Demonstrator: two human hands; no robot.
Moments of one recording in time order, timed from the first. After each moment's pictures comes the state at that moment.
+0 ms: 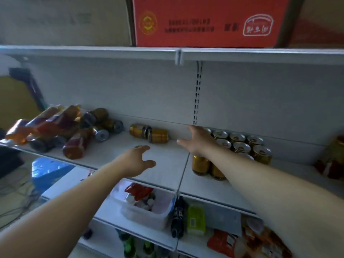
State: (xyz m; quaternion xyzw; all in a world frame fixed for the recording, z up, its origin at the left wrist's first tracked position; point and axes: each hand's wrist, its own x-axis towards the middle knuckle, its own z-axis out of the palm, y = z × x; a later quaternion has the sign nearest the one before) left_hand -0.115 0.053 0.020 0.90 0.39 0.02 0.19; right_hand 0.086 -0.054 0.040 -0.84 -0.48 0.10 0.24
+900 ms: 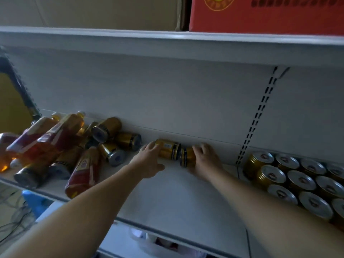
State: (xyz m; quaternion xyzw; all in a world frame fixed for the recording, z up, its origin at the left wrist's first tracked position) left_hand -0.072 0.289 -0.032 0.93 0.33 0.02 0.15; right_hand 0.093 0.158 -0.056 -0.88 -0.46 0.07 0.07
